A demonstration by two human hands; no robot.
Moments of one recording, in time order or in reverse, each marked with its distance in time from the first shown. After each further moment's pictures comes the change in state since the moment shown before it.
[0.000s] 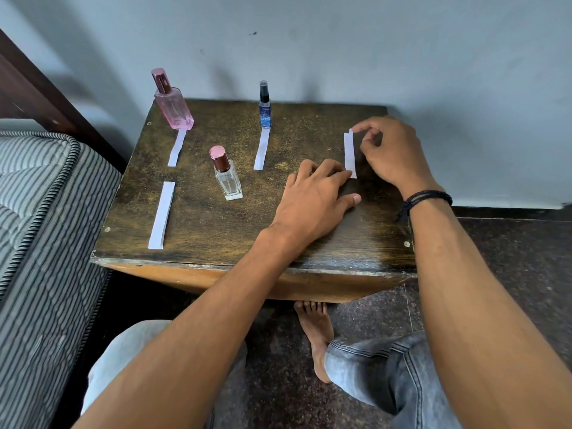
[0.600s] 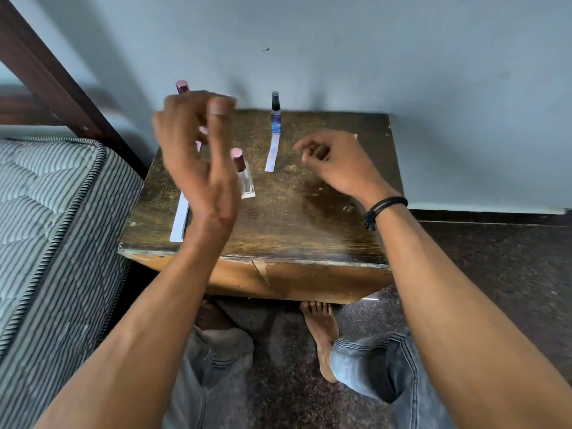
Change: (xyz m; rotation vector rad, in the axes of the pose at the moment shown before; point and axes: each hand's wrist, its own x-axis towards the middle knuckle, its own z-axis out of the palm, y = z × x) left_hand -0.057 -0.045 -0.098 -0.419 1.254 0.139; right_hand -0.030 -0.077 0.025 0.228 -0.250 -0.197
